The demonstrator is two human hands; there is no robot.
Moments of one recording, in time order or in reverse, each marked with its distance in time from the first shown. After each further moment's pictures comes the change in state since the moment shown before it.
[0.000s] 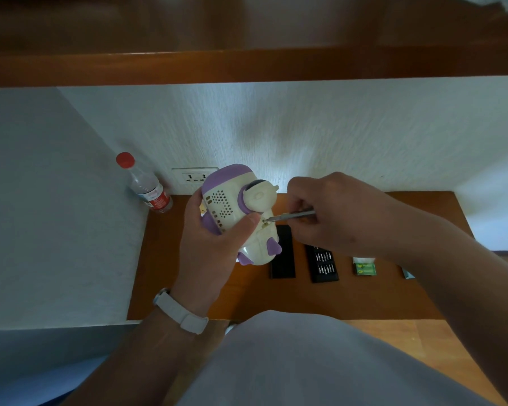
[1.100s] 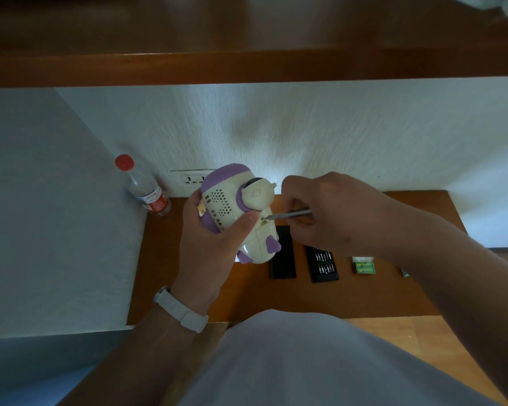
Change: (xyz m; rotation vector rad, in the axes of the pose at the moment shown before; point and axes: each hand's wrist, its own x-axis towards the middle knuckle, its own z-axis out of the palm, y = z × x) left_hand 0.007 -0.006 -0.008 -0.029 -0.012 -0.023; right_hand 0.005 -0.010 0.005 -0.073 0.003 0.023
